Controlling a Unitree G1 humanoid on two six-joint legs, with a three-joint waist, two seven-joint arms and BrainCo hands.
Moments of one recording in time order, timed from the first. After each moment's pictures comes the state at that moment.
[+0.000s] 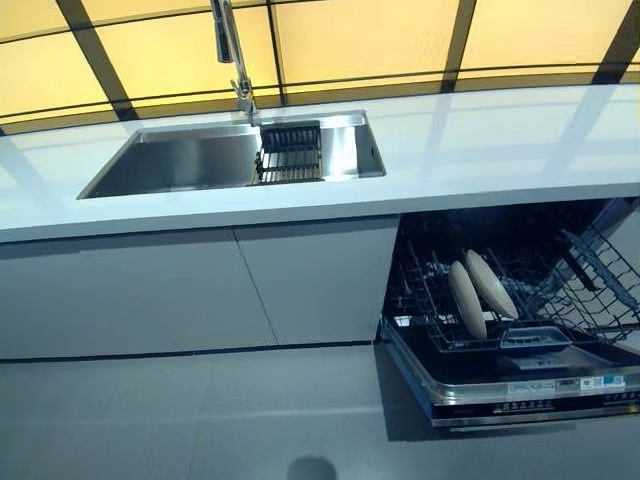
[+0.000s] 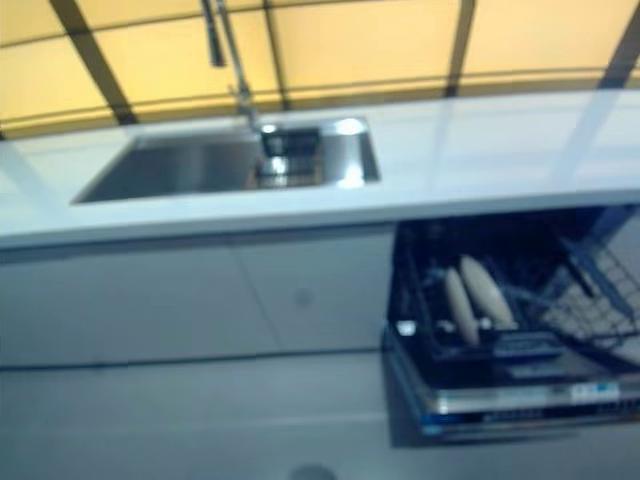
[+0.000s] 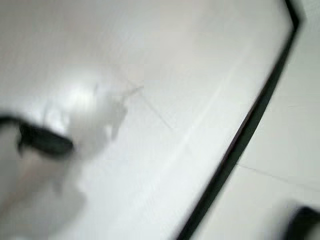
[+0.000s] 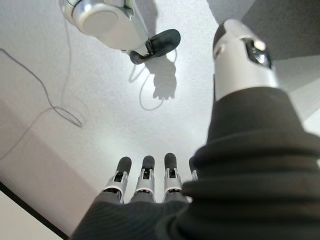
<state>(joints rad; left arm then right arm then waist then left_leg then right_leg) -0.11 0.38 -0.03 1.14 -0.41 0.18 0.02 -0.11 -0.56 -0.23 1.28 0.54 0.35 -0.03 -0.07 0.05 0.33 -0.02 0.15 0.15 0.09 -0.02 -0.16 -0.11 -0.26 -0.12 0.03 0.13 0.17</state>
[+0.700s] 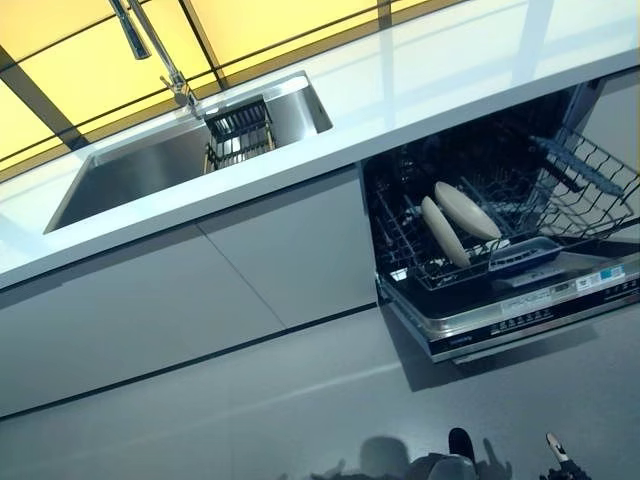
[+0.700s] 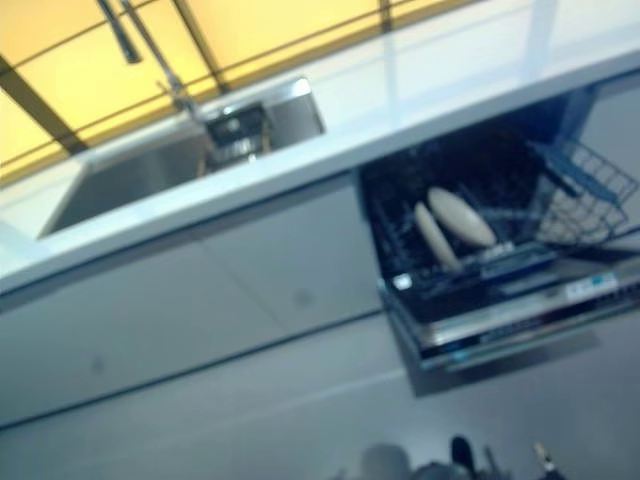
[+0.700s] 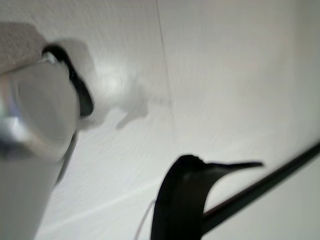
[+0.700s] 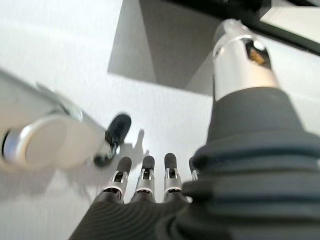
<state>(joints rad) -0.11 0.25 -0.08 1.12 -0.50 0.11 0.00 -0.23 -0.53 -0.29 1.10 1.21 0.14 -0.05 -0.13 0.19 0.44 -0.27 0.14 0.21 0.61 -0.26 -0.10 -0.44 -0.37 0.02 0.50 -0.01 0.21</state>
